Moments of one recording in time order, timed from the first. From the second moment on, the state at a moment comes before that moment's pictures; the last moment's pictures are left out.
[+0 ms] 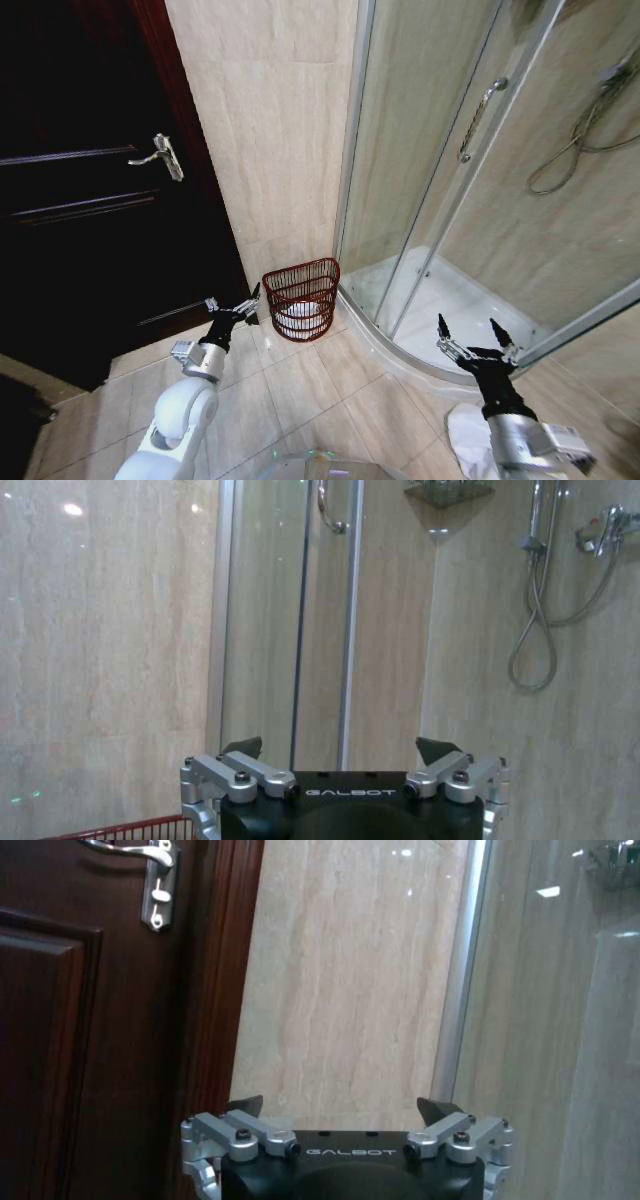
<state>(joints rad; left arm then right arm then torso) 1.55 -1.28 -0.58 -2.19 -0.40 0.03 -0.04 -1.93 1.61 0.82 2.49 0.15 -0.01 -0.10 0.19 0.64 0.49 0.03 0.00</state>
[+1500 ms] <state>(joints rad) 1.57 -1.28 -0.57 -2.15 -0.37 -0.02 -0.03 -1.95 1.61 0.83 2.43 0.12 0.10 -0.07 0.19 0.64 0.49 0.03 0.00</state>
